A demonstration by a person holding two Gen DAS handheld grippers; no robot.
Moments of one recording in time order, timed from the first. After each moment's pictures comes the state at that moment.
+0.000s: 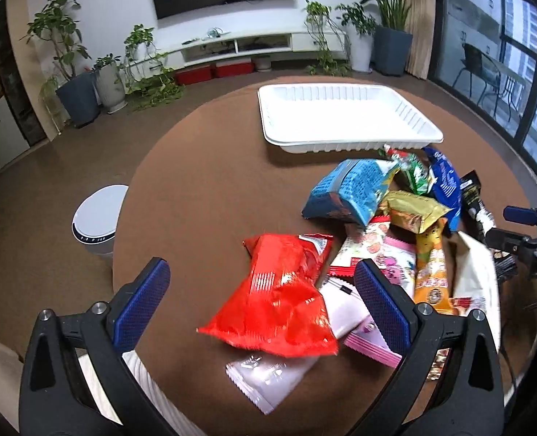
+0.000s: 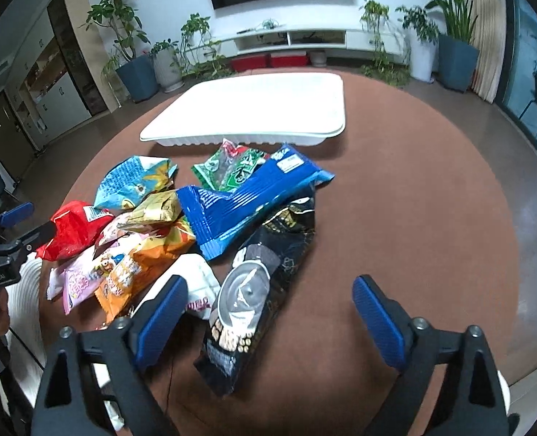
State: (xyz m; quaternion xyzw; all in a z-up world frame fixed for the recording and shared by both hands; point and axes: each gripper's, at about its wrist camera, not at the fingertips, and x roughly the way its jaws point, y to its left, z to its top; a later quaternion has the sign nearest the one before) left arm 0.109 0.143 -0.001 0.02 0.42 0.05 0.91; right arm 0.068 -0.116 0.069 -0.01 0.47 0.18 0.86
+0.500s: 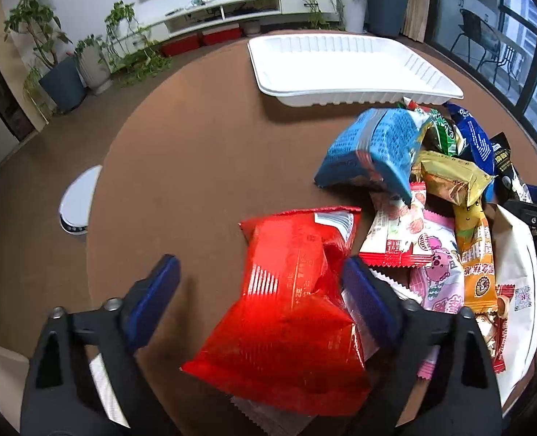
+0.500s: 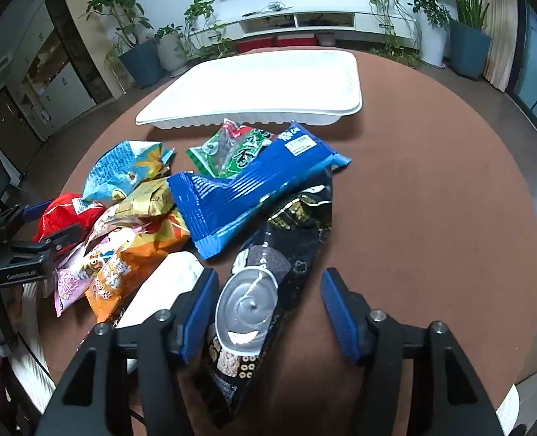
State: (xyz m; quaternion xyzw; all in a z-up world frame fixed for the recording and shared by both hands) left arm 0.162 0.148 -0.054 0.03 0.48 0.03 0.88; right arm 0.079 -0.109 0.056 -0.01 0.50 0.20 0.84
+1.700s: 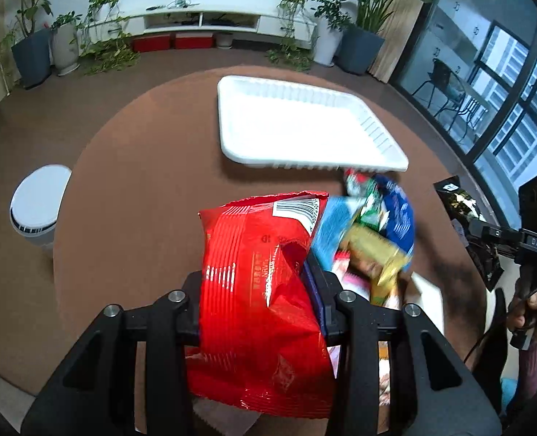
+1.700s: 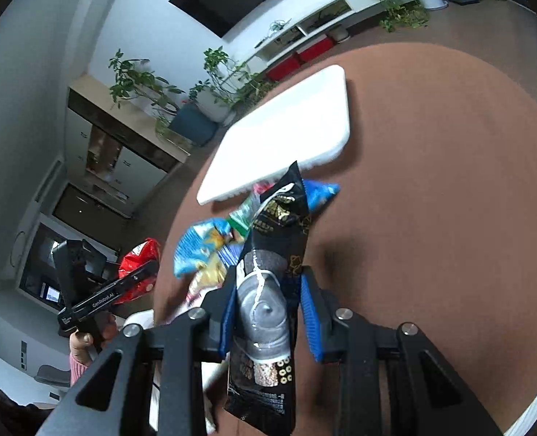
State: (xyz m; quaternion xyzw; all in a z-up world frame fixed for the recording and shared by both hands) left arm 0.188 0.156 0.004 -0.09 0.45 -0.06 0.89; right arm 0.109 -0.182 0.074 0.24 0.47 0.30 0.79
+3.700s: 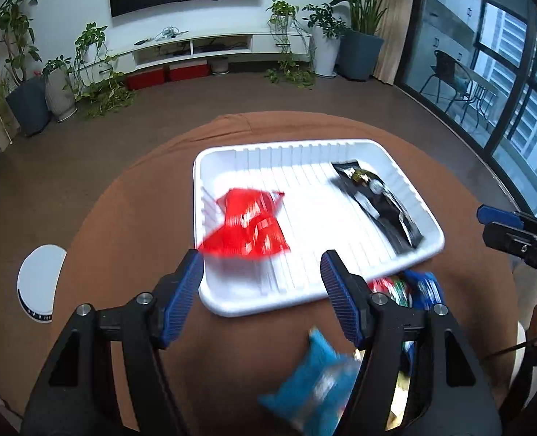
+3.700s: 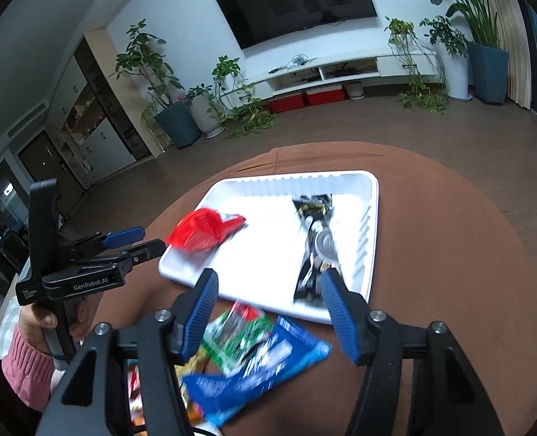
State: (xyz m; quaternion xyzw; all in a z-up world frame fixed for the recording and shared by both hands) left arm 0.315 0.109 0.026 -0.01 0.42 -0.04 0.91; right arm 0.183 -0.133 0.120 0.08 0.40 0.28 0.87
